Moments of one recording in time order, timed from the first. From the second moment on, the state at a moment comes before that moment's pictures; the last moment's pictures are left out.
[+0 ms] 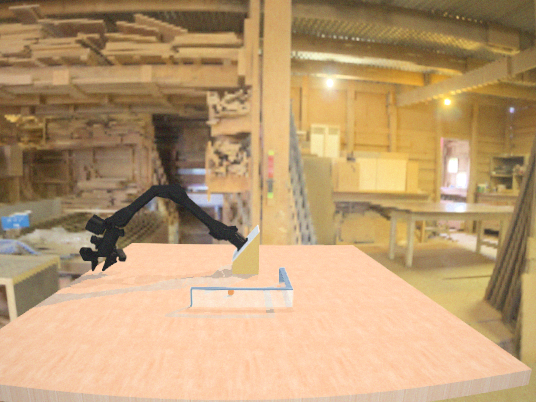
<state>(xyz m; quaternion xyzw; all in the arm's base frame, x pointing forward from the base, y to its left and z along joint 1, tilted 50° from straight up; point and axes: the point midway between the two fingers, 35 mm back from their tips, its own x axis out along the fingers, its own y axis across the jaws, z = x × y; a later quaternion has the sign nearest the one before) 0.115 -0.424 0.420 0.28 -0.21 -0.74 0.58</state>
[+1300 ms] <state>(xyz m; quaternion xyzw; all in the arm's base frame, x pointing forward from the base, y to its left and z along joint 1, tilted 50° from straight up) 0.359 -0.148 0.101 -0.37 0.65 -0.15 0.65</state>
